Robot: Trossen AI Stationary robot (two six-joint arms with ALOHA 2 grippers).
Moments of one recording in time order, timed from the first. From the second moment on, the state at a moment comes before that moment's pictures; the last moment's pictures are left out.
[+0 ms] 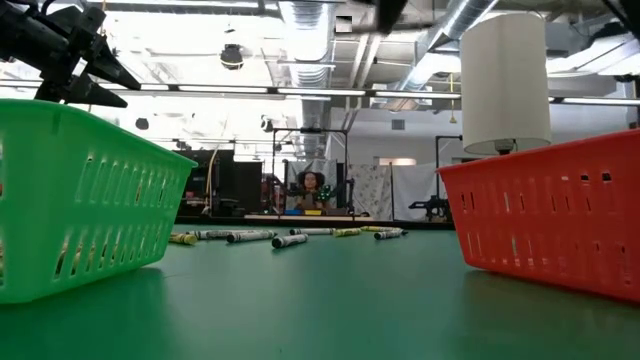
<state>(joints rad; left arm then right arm) 0.00 0.07 0.45 -0.67 -0.76 -0.59 0.27 2.01 2.25 -1.57 0.07 0.15</state>
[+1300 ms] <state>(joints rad) 0.00 0.07 0.45 -0.67 -0.77 -0.59 0.65 1.71 1.58 -1.18 0.23 0.69</state>
